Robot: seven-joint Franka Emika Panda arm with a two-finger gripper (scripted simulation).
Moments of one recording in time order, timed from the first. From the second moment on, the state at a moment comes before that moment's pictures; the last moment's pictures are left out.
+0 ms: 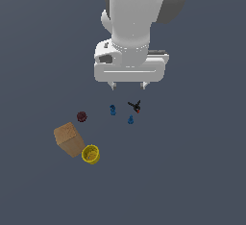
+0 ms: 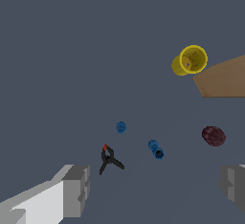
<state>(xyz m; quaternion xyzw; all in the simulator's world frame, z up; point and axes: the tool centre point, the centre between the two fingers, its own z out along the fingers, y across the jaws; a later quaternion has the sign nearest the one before) 0.002 0.018 0.310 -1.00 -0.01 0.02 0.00</state>
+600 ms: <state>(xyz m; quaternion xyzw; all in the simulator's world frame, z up) 0.005 0.037 0.313 -1.00 -0.04 0.01 -0.01</state>
